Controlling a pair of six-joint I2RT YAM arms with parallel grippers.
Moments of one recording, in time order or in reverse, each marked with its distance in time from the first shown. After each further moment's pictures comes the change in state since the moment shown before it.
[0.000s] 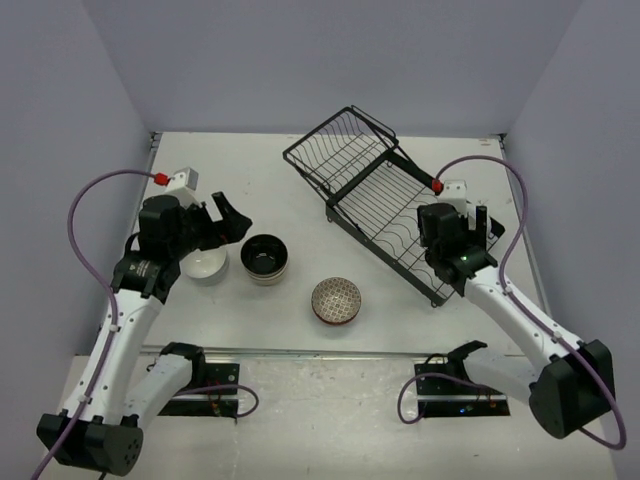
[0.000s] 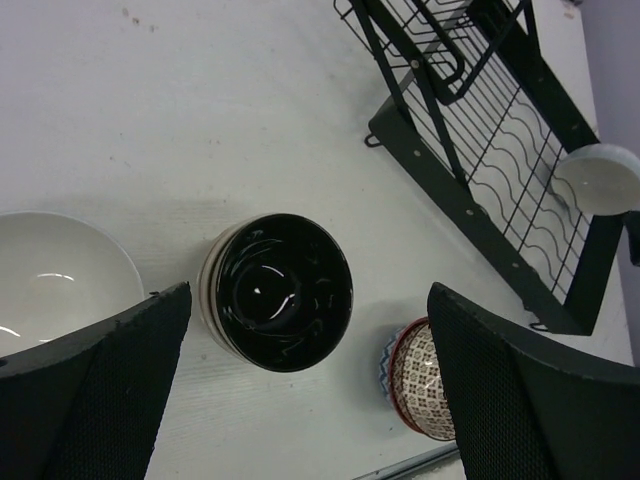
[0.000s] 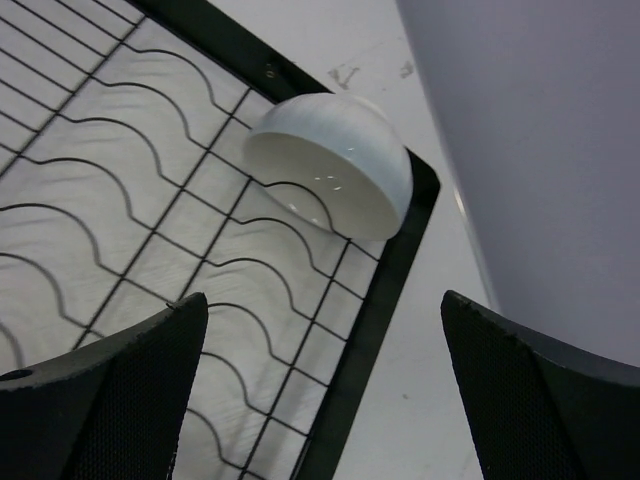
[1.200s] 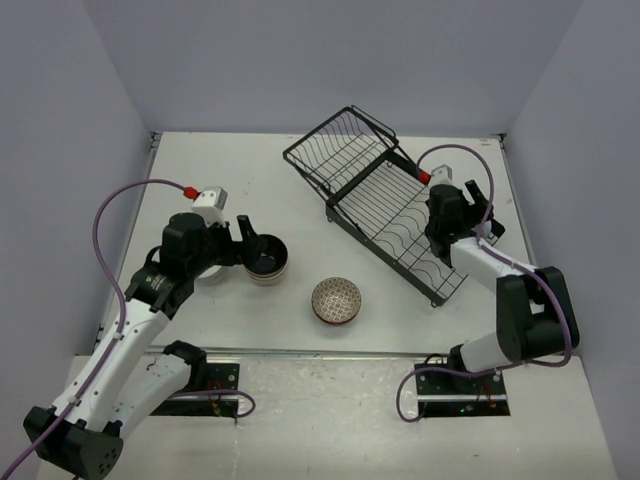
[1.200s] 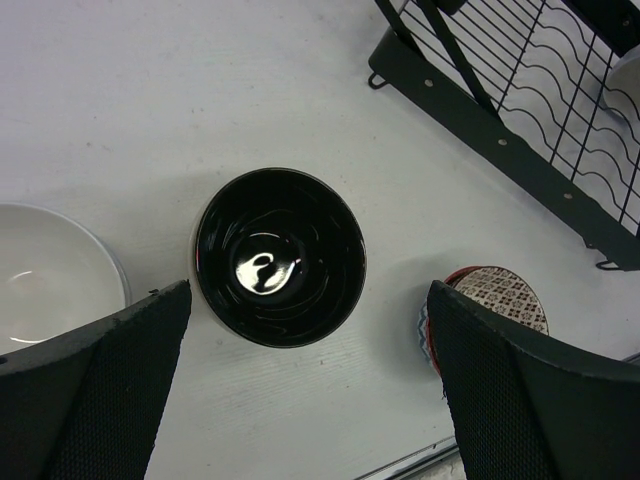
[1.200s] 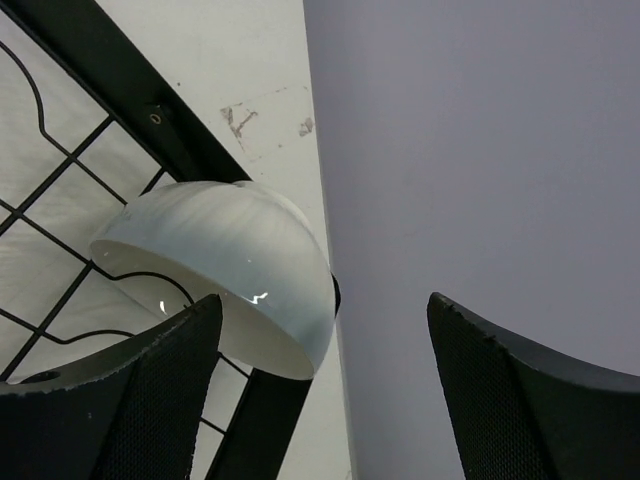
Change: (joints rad) left arm -0.214 -0.057 -0.132 0.053 -0.140 0.105; right arm -0.213 0.385 -0.008 0.537 0.035 -0.681
